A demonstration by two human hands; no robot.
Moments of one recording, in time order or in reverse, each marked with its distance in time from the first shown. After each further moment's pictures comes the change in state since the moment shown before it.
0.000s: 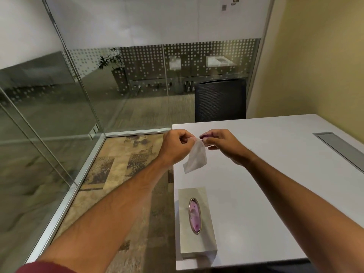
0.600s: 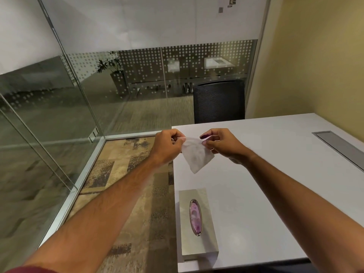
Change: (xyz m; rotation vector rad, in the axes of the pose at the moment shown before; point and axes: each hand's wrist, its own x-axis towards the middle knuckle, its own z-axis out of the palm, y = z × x) left_hand 0.007 -0.011 -0.021 0.097 -0.004 0.008; right_hand 0.002 -0.001 -0.003 -0.019 0.018 0.050
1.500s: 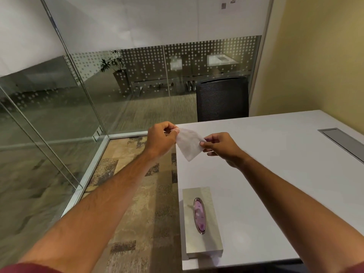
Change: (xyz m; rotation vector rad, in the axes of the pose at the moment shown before) left_hand 0.010 -0.007 -0.020 -0.078 0.102 -0.086; right_hand 0.003 0.012 0.023 0.144 0.071 0.060
